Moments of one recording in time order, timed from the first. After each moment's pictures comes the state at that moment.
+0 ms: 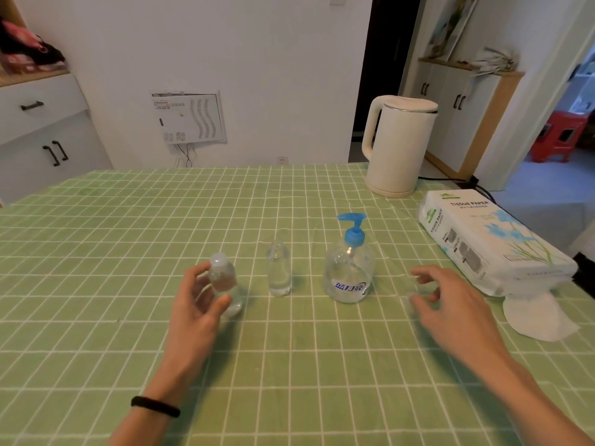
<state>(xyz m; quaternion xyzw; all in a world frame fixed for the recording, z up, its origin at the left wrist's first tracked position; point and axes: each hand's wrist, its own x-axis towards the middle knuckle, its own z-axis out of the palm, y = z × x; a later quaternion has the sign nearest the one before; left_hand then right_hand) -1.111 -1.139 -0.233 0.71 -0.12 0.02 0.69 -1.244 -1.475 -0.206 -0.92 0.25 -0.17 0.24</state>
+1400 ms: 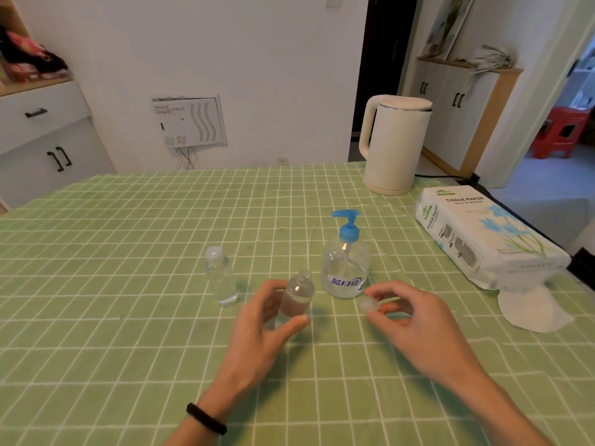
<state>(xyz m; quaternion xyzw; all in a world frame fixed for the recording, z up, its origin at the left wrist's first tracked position) -1.154 -1.194 -0.234 0.75 -0.25 -0.06 0.61 -1.258 -1.430 -0.206 -0.84 0.14 -0.17 0.49</state>
